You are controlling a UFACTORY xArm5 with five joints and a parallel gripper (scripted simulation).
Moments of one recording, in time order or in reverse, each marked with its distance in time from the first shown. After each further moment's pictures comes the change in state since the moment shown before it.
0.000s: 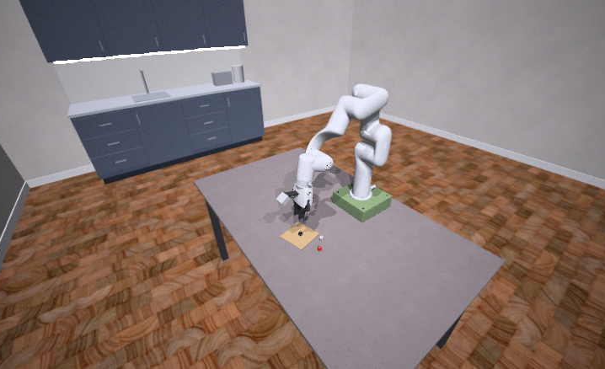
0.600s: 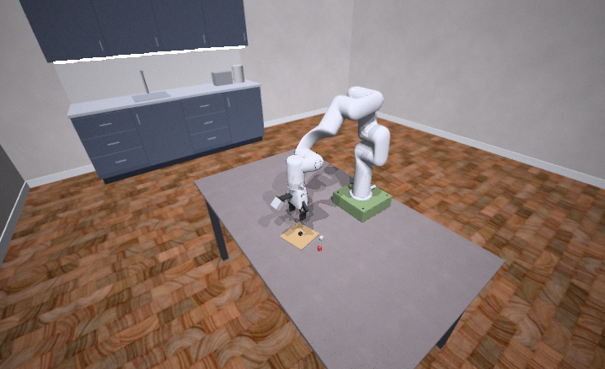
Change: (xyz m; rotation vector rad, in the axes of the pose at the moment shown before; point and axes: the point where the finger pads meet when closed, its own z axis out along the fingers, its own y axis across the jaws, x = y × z) arm 0.011 0.002 -0.001 -0.001 -0.188 -0.001
